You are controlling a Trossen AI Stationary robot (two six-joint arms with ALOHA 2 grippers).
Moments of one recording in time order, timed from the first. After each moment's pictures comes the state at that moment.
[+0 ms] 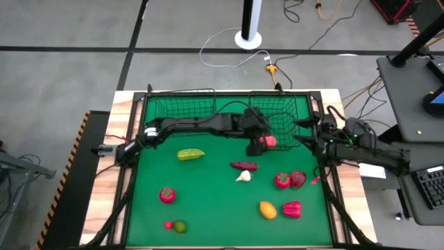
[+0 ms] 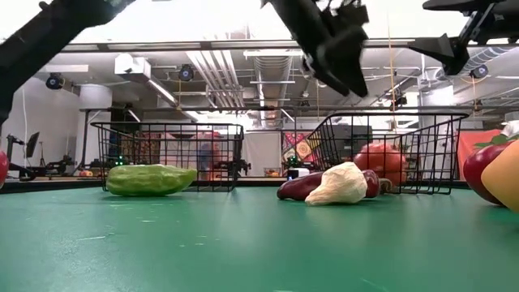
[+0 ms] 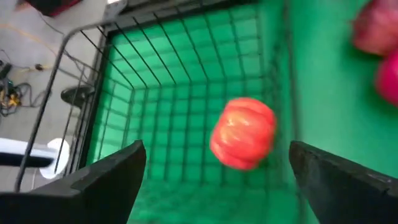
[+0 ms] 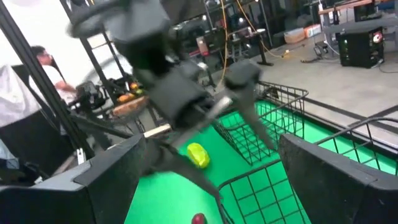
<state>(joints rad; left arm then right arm) 0.05 2.29 2.24 -0.77 -0.26 0.22 -0.24 0.12 0.37 -0.23 -0.08 0.35</state>
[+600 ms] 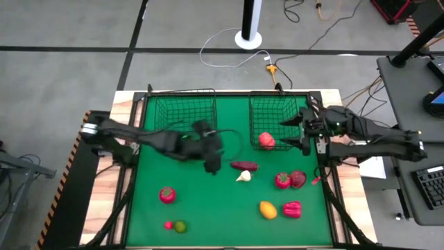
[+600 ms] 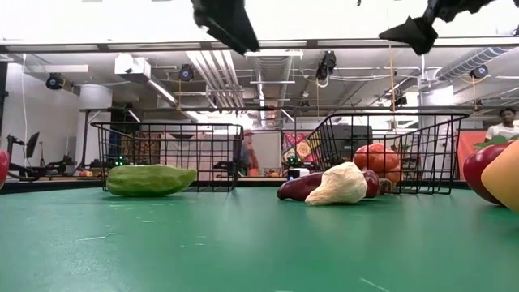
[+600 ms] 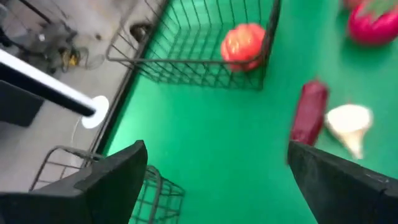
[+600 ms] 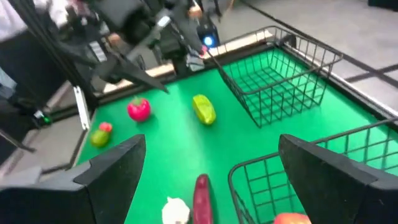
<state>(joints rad) -0.21 1.59 1.39 -0.66 -0.62 -0.15 -0.18 0.68 0.72 -0.40 -0.13 0.25</state>
